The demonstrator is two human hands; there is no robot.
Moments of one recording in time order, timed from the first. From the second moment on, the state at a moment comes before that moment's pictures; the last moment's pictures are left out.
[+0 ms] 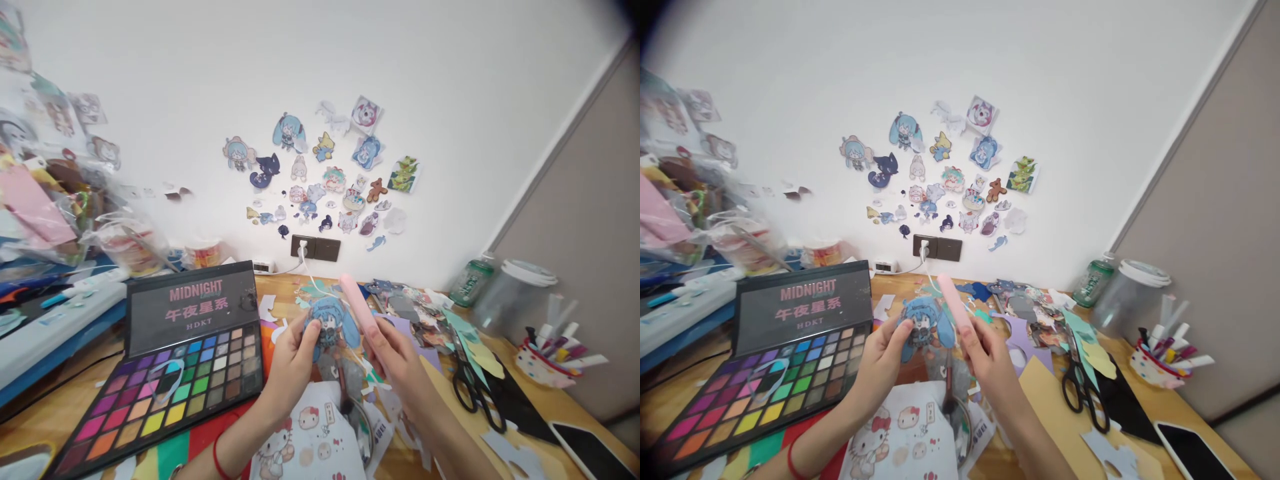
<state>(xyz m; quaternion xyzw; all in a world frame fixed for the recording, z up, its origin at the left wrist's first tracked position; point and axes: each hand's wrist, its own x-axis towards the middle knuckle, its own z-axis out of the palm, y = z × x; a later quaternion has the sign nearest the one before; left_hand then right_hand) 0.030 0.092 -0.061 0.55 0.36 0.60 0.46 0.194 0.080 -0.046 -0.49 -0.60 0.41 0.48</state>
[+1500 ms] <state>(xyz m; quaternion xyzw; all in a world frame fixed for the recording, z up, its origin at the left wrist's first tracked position) 0.023 0.059 -0.145 0.53 0.51 0.50 0.47 0.189 0.029 -0.127 -0.57 -0.43 0.52 0.47</state>
